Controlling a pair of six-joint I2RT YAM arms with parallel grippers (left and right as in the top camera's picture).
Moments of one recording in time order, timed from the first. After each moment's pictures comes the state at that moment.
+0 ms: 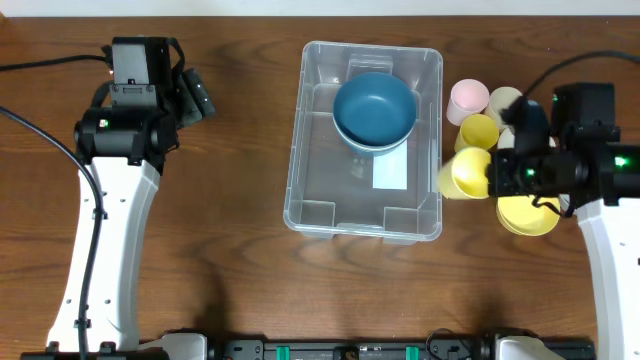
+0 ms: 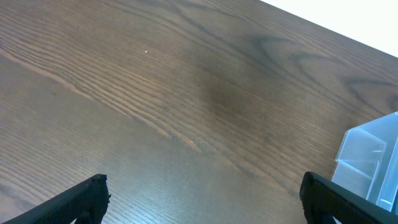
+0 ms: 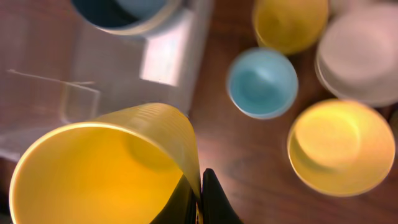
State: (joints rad) left arm -0.03 1.45 1.48 -0.92 -0.24 -0.41; right arm 0.02 1.31 1.41 -1.27 -0.23 -0.03
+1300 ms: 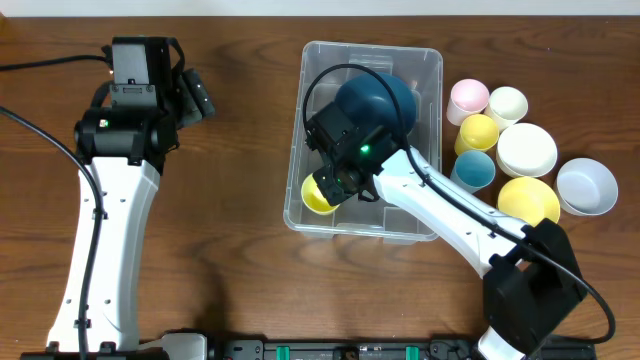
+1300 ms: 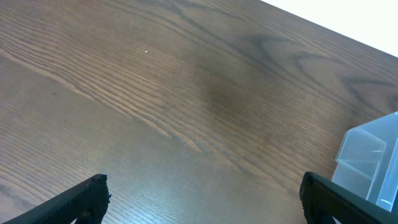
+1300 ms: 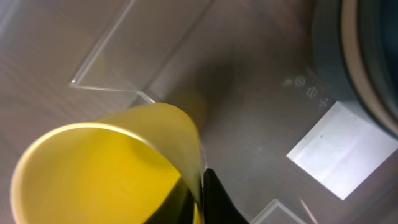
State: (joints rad) left arm -0.03 1.45 1.48 -0.92 -0.24 -0.41; right arm 0.72 1.83 1.44 -0.88 0.00 0.19
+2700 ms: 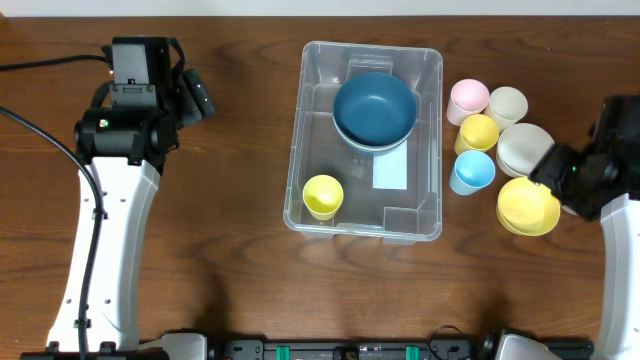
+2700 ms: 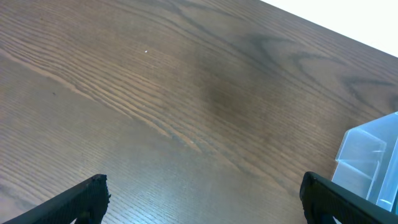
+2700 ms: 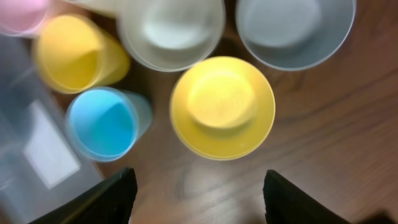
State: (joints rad) left arm -0.03 1.45 1.48 -0.92 -0.24 -0.41; right arm -0.30 1.32 1.22 -1.13 0.02 0.41
